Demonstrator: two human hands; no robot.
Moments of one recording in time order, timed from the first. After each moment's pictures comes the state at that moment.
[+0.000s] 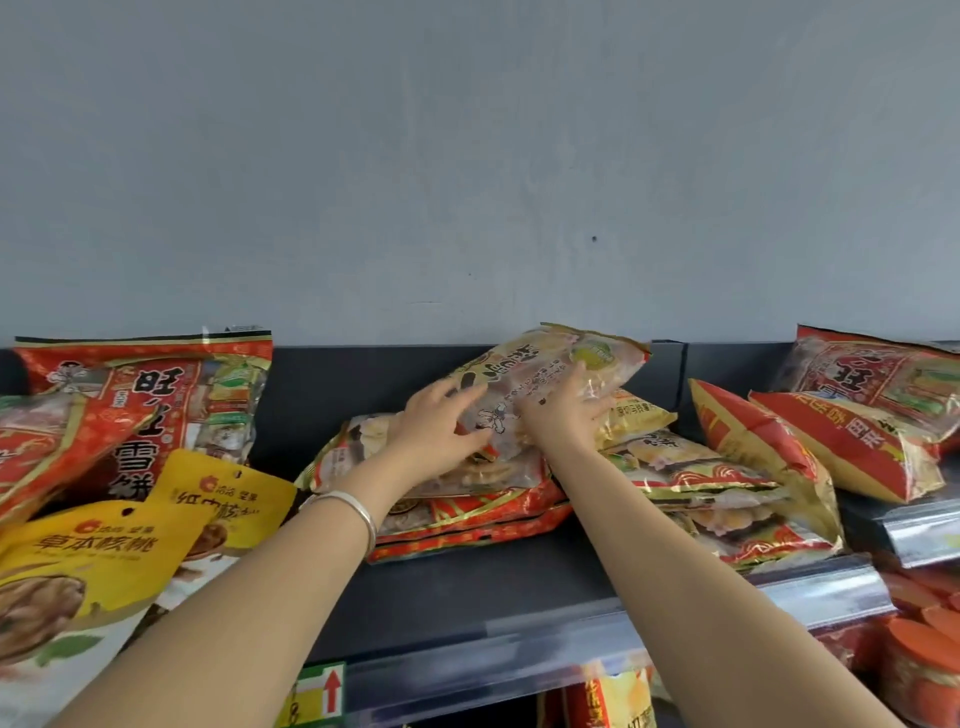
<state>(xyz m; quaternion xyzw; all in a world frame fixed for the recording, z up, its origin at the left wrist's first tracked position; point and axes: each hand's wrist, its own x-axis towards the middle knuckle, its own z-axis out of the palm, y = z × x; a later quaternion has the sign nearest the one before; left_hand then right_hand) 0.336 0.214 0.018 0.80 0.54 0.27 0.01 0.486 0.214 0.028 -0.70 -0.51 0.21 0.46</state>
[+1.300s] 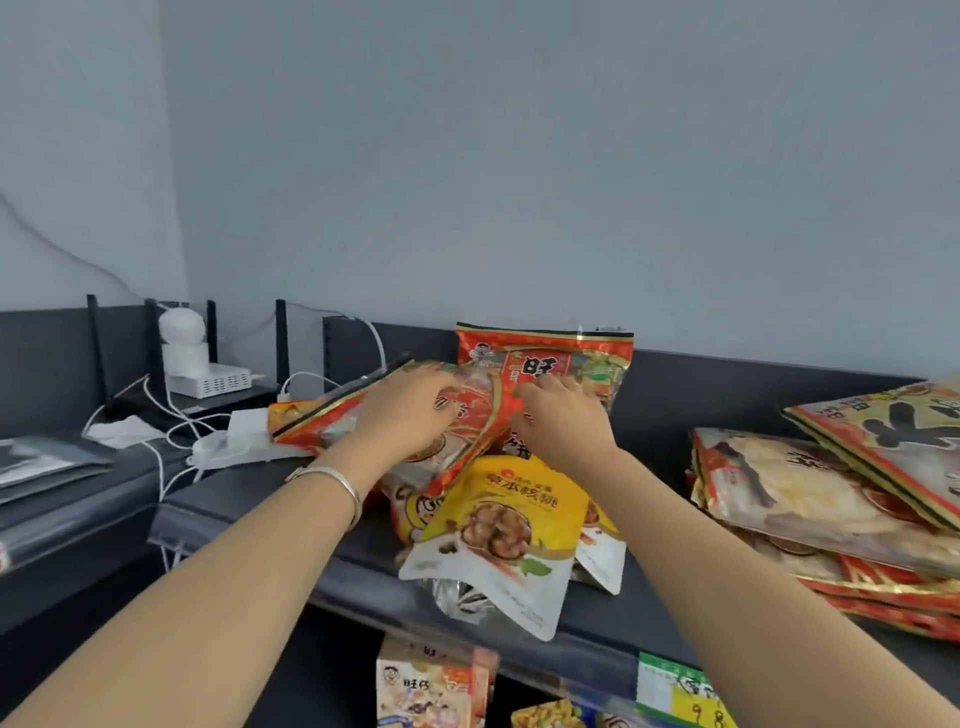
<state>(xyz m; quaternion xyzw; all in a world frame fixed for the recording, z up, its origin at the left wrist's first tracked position) -0.008 0.077 0.030 0.59 0.75 0.24 -0.18 0.154 0.169 0.021 -0.36 -0.89 -0.13 0.25</state>
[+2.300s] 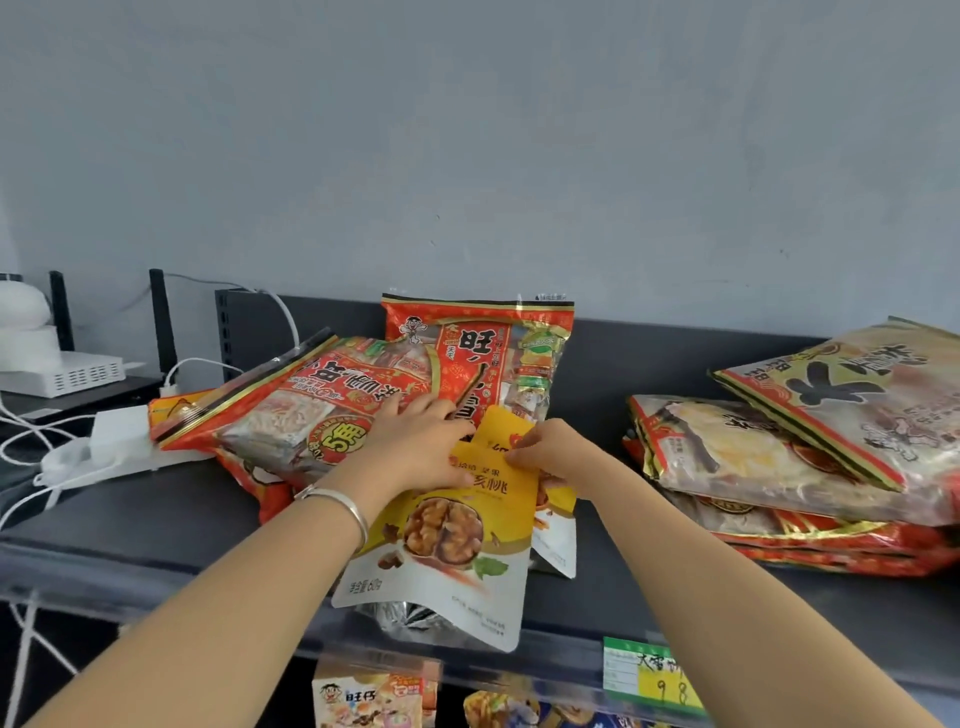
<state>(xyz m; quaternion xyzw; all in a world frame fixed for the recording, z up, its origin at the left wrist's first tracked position) 0.026 0.133 -0.007 0.70 0.70 0.00 -0.12 0.184 0.221 -0.024 -0.53 -0.75 0.33 0.21</state>
